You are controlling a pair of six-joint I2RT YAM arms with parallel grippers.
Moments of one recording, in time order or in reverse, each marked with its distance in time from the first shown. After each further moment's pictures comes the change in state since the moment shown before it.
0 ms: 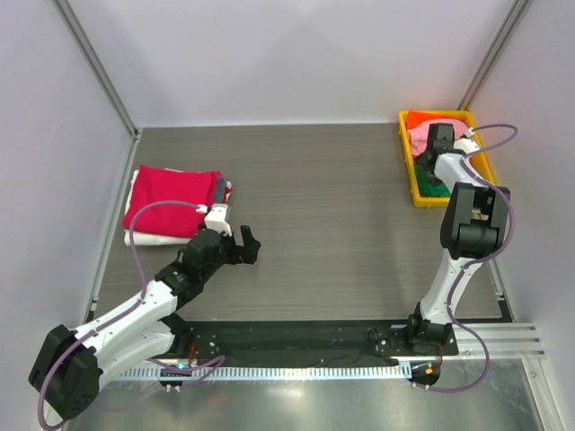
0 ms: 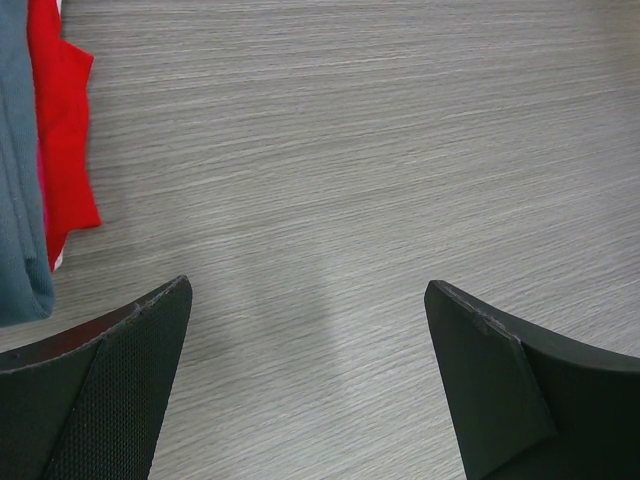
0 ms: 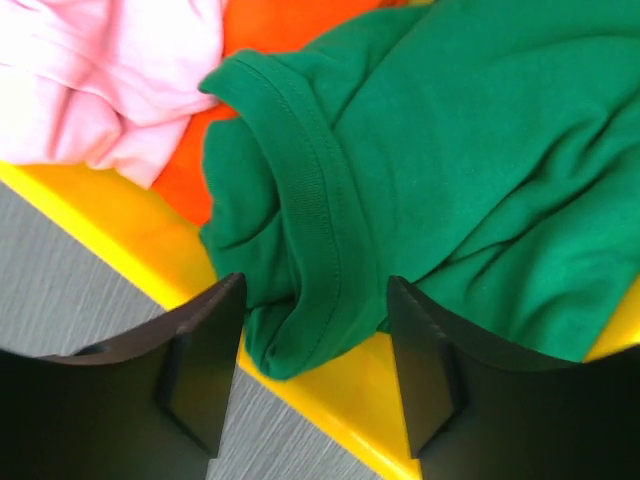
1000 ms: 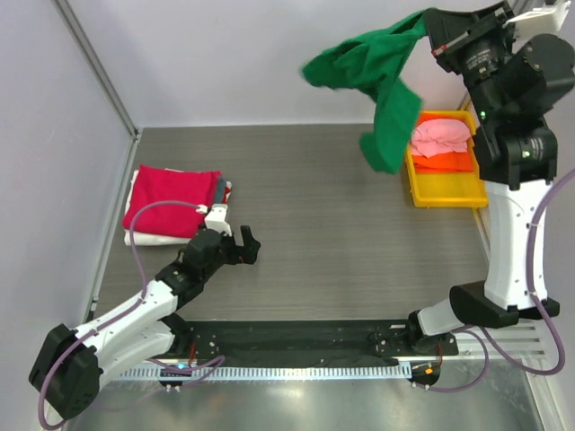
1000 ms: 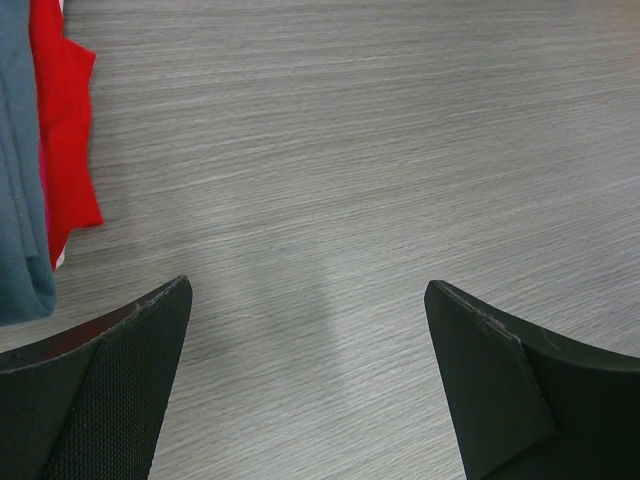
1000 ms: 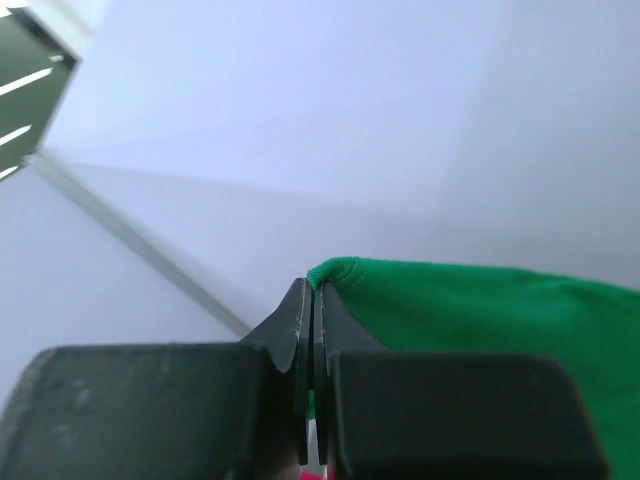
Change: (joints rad) left arm 0.000 0.010 0.000 -0.001 -0.002 0.000; right arm 0.327 -0.470 0.781 -0.093 -0.344 -0.109
